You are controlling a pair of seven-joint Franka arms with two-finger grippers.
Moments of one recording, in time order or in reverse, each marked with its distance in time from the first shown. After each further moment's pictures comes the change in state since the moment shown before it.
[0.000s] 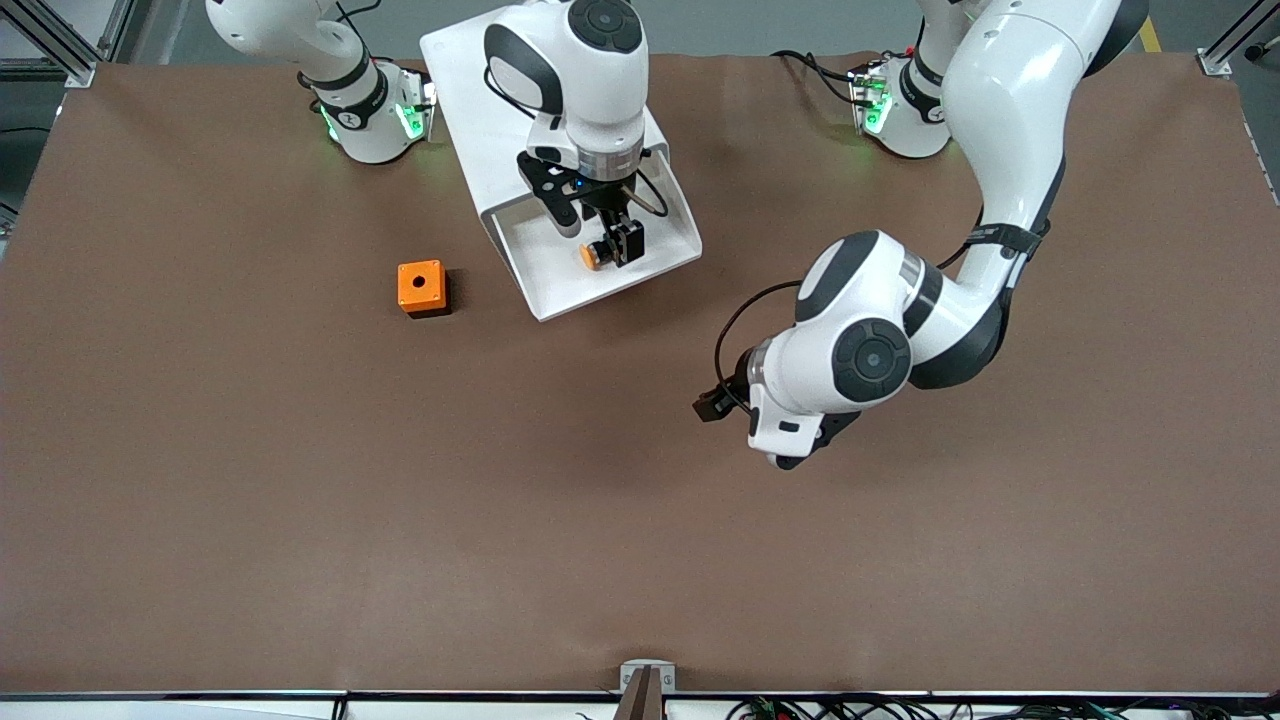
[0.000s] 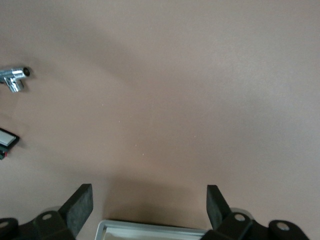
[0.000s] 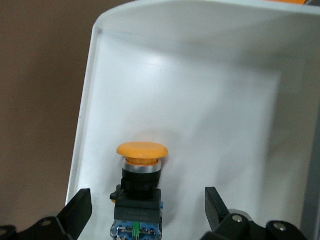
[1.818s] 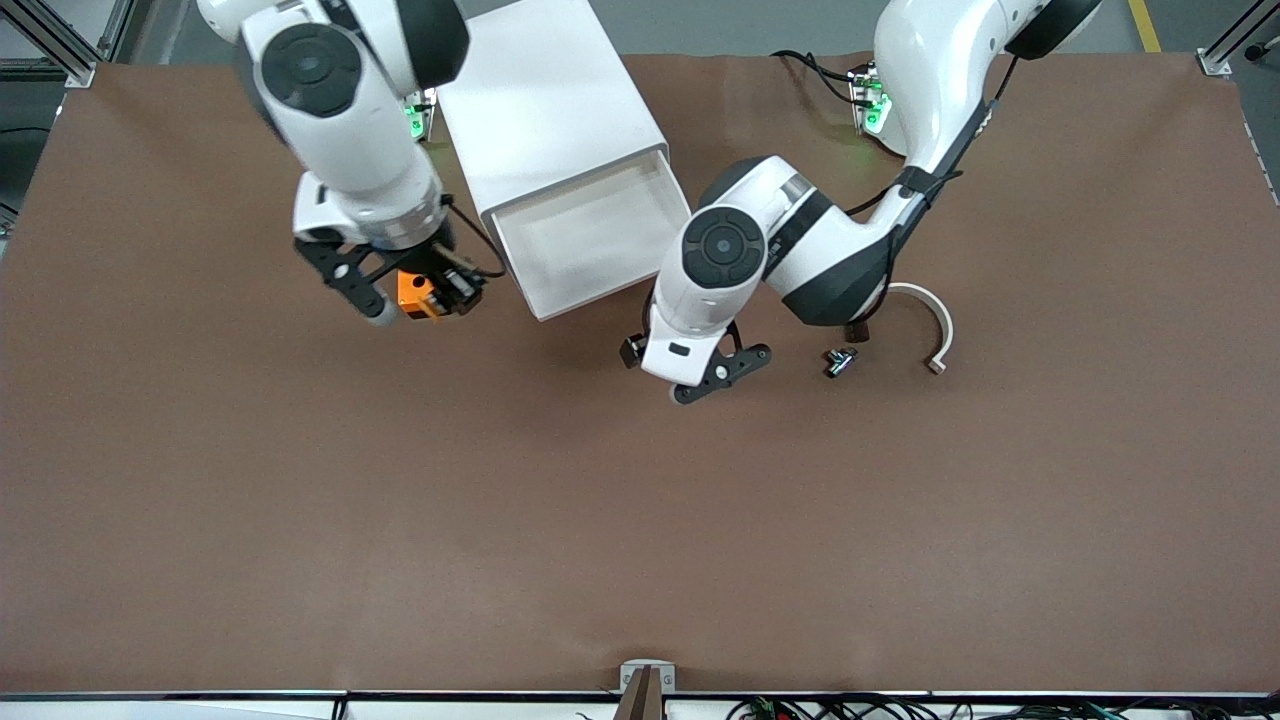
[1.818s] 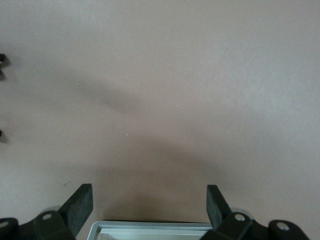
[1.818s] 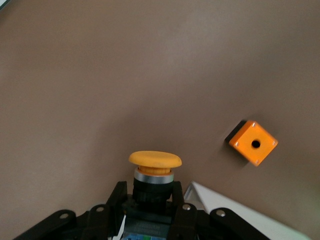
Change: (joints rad) left arm -0.168 -0.035 -0.022 -0.042 0.143 0.054 -0.072; right arm -0.407 -0.098 -0.034 0.171 0.105 -0.265 -0.815
